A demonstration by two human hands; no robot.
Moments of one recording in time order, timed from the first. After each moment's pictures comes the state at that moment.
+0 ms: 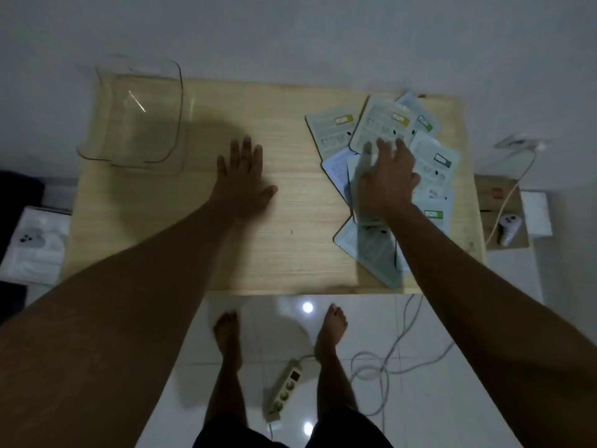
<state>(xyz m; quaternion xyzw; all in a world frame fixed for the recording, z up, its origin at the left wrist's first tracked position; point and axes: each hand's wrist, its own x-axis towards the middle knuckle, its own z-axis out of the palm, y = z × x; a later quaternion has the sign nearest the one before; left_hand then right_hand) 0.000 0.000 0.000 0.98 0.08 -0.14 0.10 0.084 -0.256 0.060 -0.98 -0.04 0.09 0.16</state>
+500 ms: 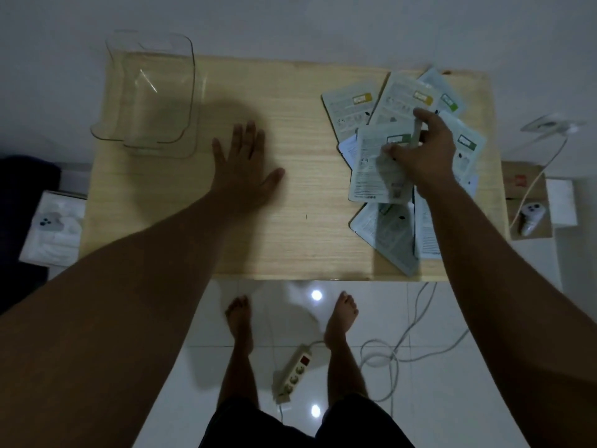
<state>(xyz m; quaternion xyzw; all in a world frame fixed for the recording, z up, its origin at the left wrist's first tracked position) -0.021 0.014 -0.003 0.99 0.09 -0.10 0.09 0.097 -0.272 0.072 -0.91 0.07 0.07 0.40</state>
